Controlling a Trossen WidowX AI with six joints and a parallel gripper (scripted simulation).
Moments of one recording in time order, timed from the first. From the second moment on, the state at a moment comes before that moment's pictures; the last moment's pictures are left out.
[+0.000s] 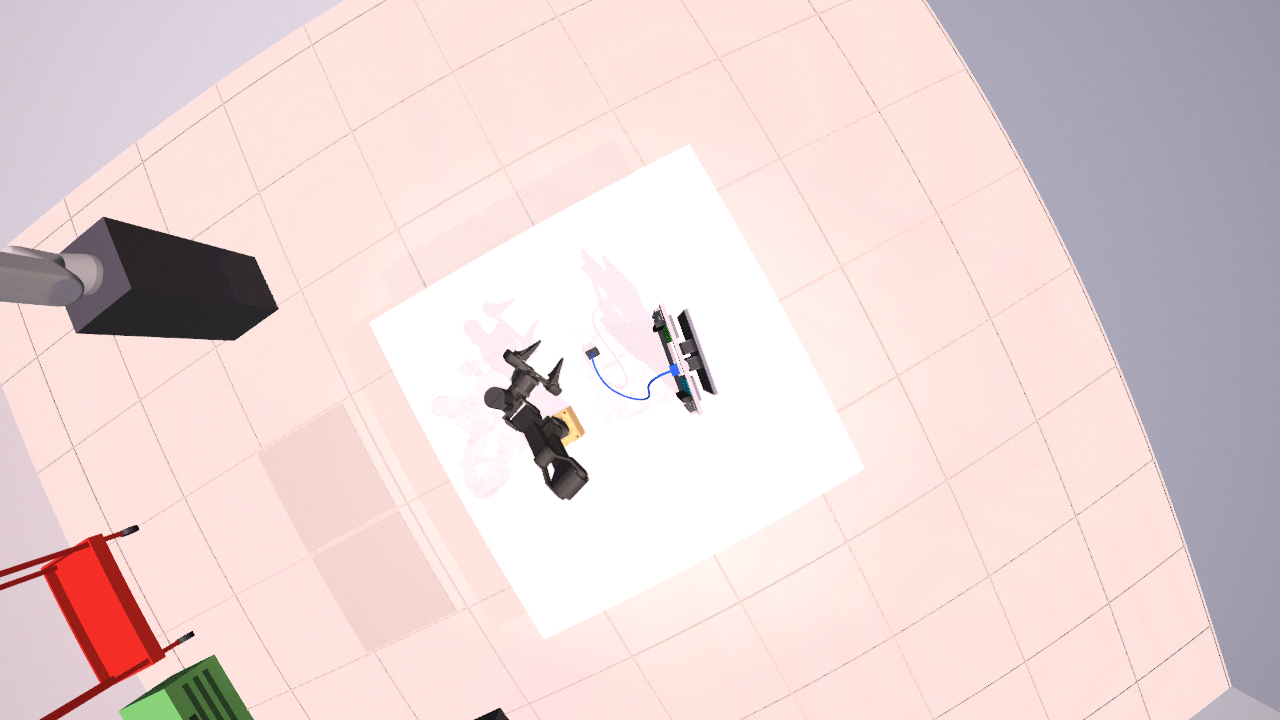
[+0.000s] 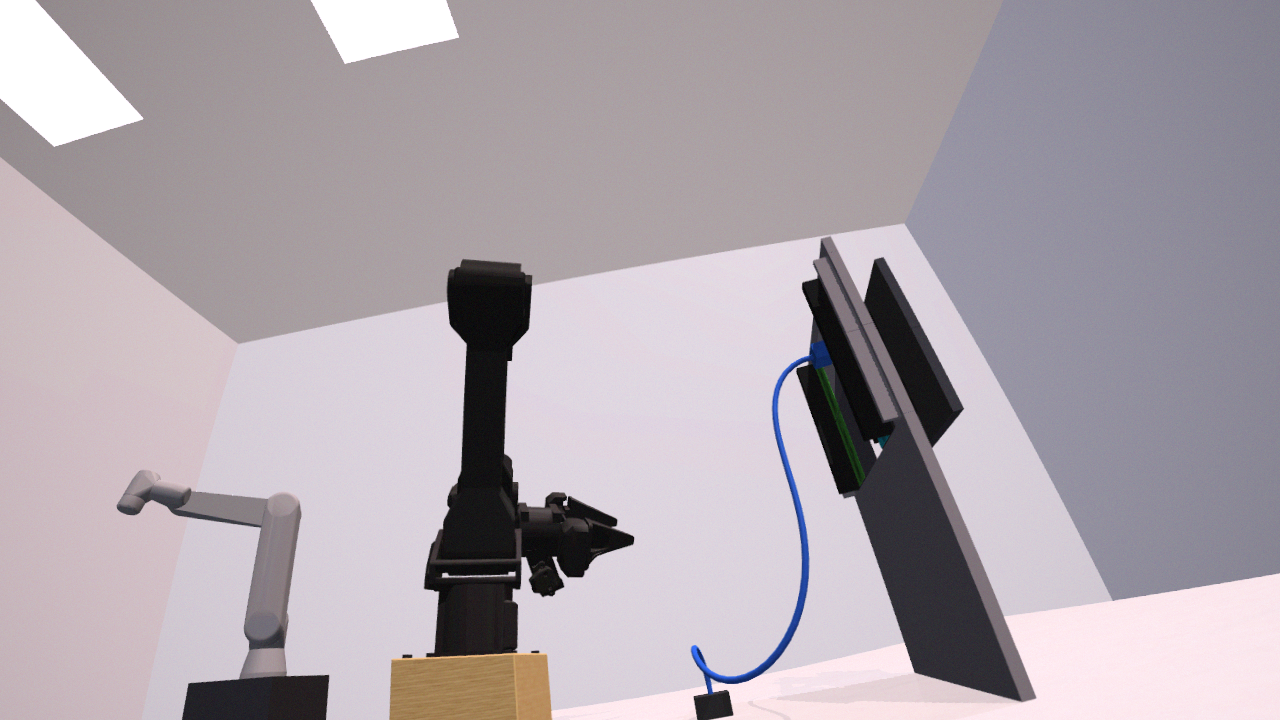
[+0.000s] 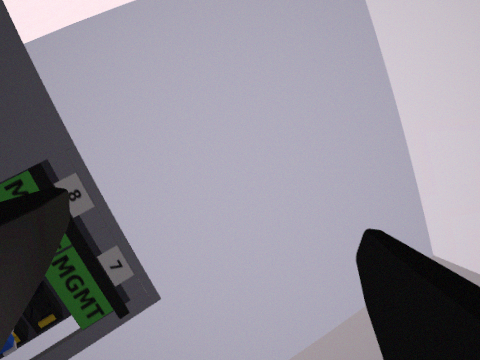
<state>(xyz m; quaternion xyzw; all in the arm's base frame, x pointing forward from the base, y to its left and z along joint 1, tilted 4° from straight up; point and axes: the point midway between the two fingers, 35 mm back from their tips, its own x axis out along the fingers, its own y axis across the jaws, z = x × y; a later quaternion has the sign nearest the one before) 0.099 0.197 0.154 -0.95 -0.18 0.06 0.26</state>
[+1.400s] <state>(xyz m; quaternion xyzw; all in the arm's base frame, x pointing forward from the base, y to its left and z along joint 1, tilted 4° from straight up) 0.247 0.127 0.201 -0.12 0.02 0.10 0.99</state>
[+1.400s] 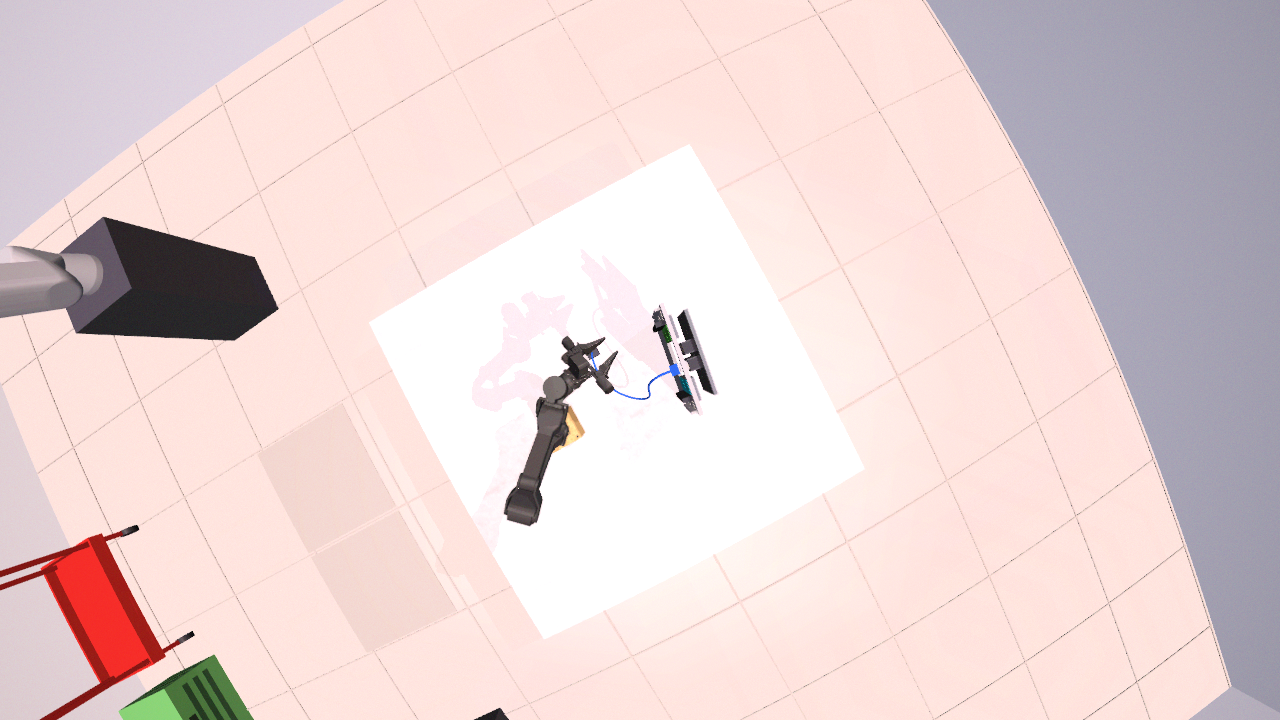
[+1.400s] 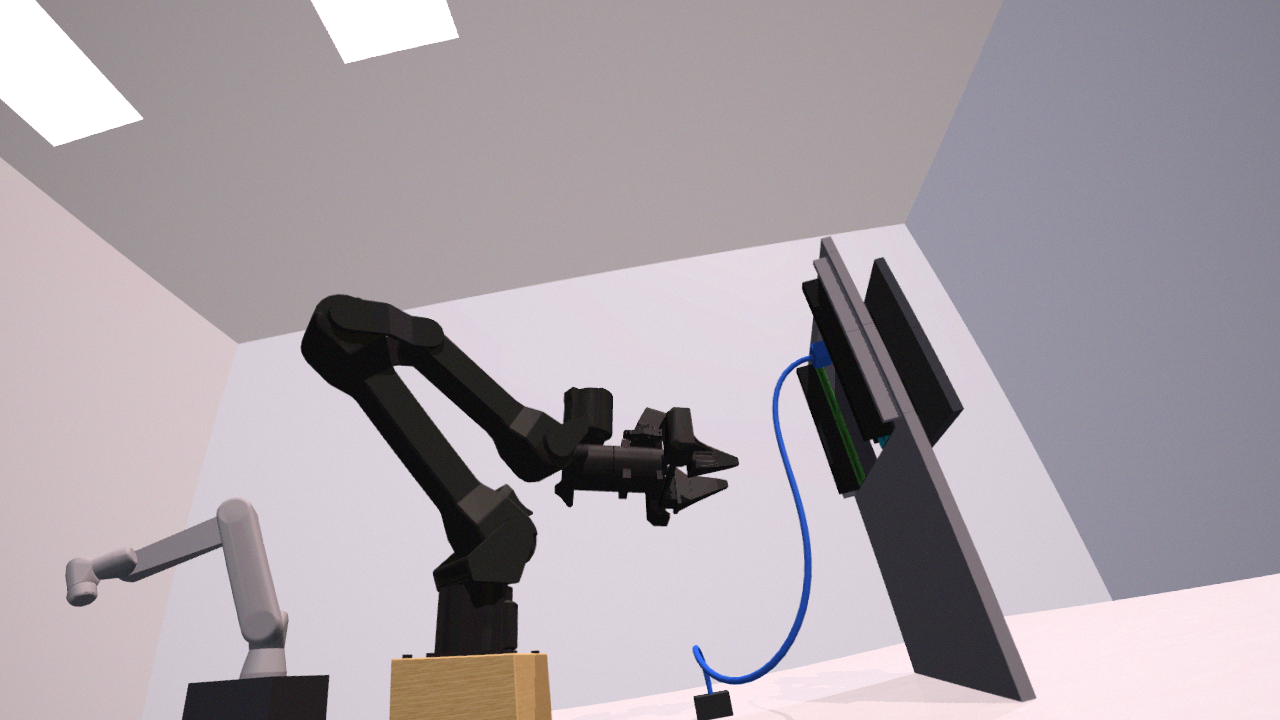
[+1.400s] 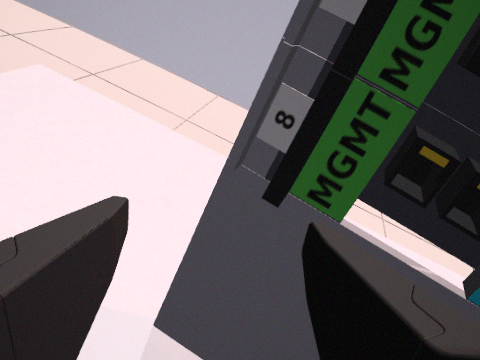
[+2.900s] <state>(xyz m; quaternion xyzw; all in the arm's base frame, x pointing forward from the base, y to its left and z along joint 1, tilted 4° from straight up) 0.302 -0.001 0.280 0.70 0.00 0.06 0.71</state>
